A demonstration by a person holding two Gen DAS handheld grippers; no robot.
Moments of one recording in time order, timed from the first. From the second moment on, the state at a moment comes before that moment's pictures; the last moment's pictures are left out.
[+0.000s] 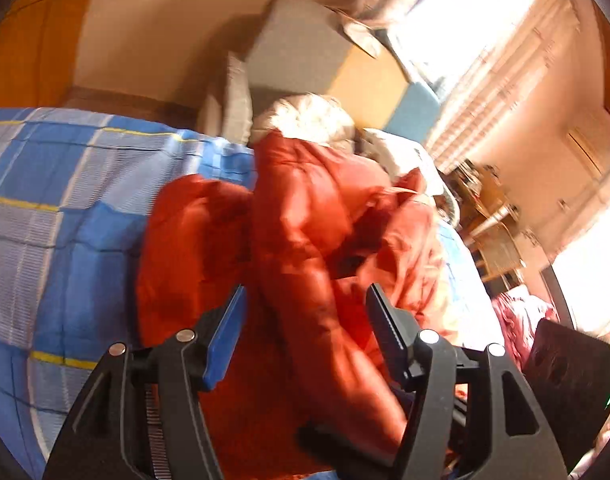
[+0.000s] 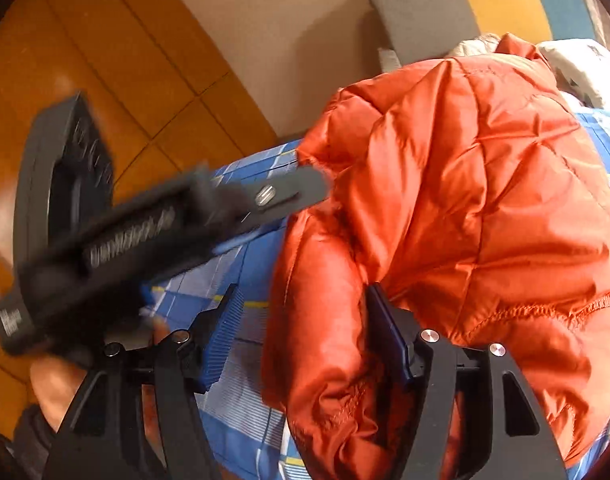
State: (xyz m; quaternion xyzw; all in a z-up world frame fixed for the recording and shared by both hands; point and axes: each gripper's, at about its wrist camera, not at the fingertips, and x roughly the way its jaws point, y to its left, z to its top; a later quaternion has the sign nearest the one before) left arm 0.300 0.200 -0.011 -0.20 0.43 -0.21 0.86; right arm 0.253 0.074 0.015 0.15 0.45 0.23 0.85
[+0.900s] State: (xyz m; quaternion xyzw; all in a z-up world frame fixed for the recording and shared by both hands) left arm 0.321 0.162 -0.017 -0.12 0.45 -0.19 0.86; right arm 0.211 -0.038 0.051 0.18 0.39 0.15 0.89
